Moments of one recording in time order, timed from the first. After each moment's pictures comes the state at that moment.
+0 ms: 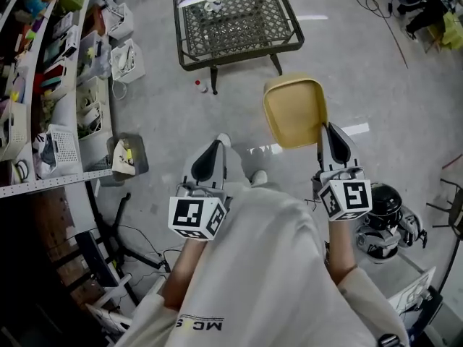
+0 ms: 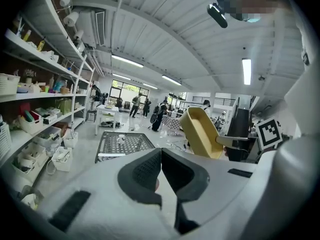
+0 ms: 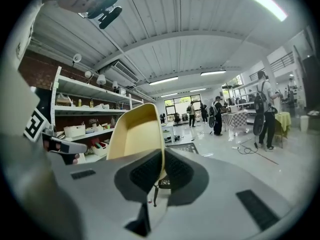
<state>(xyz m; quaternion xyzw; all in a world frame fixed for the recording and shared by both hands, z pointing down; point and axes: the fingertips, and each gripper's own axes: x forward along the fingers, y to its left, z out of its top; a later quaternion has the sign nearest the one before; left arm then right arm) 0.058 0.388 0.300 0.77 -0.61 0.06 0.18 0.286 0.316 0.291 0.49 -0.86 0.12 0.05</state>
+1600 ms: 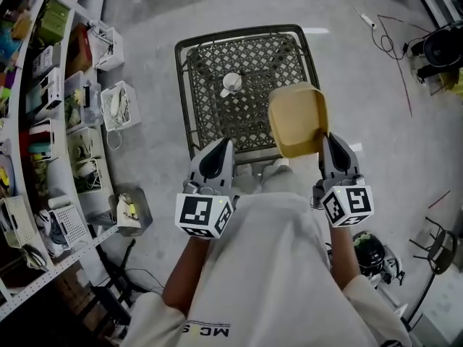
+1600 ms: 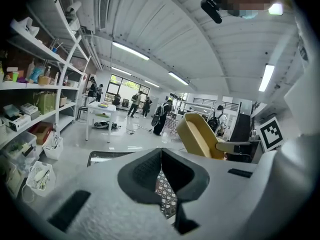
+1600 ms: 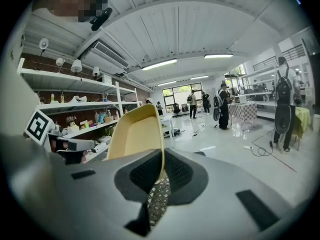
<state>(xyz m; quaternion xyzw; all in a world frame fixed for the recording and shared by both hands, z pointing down) -0.089 -0.061 0.310 0.78 -0.59 0.04 0.20 0.127 -0.111 0.305 0.49 -0.85 0.16 0.09</state>
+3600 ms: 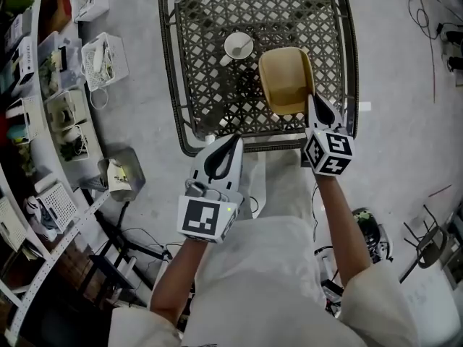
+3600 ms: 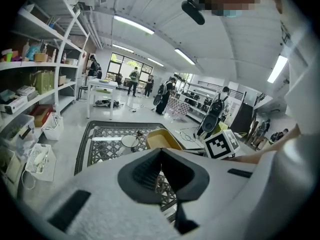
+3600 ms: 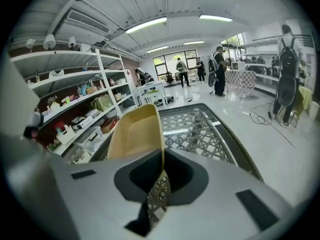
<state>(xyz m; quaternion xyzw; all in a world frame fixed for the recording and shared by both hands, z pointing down) -0.088 -0.091 0.454 0.77 -0.57 0.12 0.27 0.070 -0.205 0.576 0.47 -0.81 0.27 0.23</state>
